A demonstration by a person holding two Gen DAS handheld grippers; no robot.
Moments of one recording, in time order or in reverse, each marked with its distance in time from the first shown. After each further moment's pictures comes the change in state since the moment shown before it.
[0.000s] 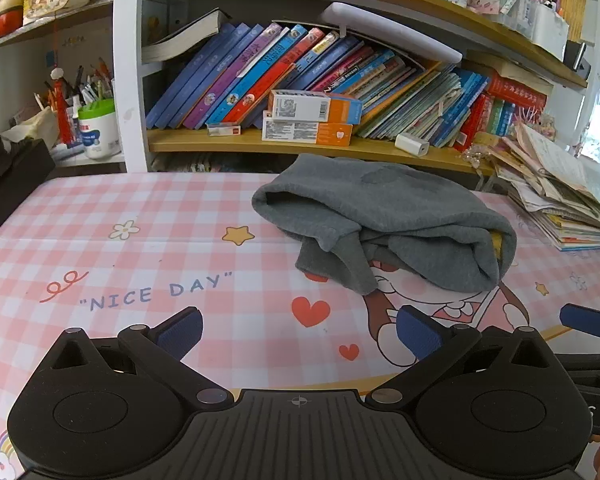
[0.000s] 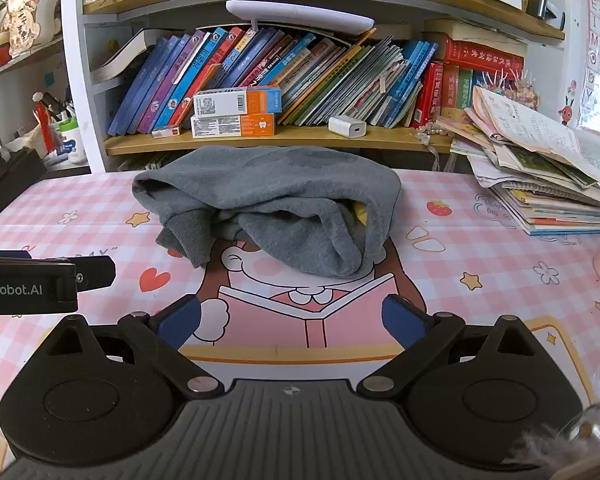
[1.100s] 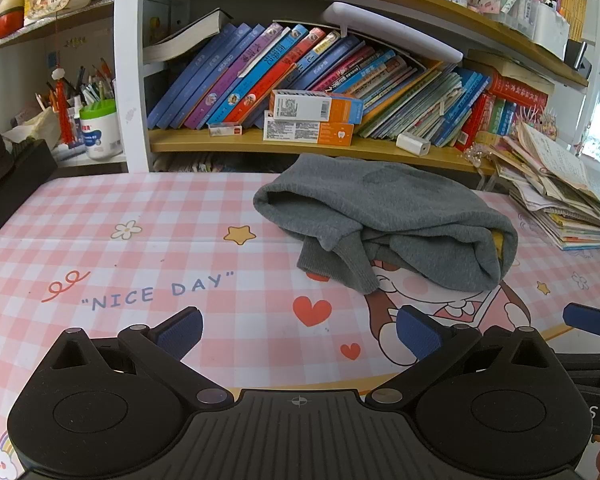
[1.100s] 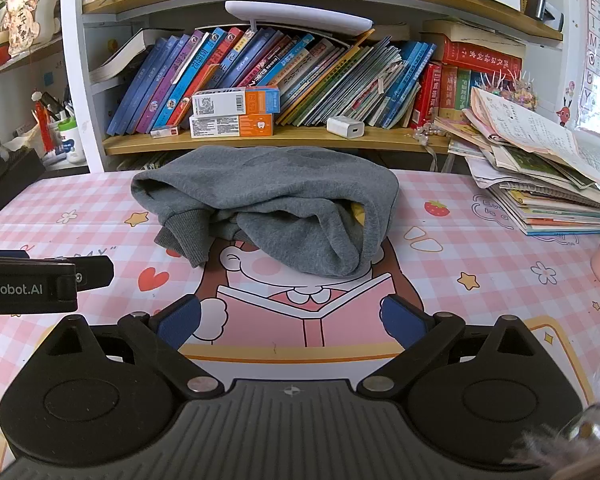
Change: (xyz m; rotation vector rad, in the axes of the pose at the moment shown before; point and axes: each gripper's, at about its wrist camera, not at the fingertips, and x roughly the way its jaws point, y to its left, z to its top) left arm -0.001 -0.001 0.000 0.002 0.001 0.004; right arm -0.001 0.000 0.000 -0.002 0.002 -0.004
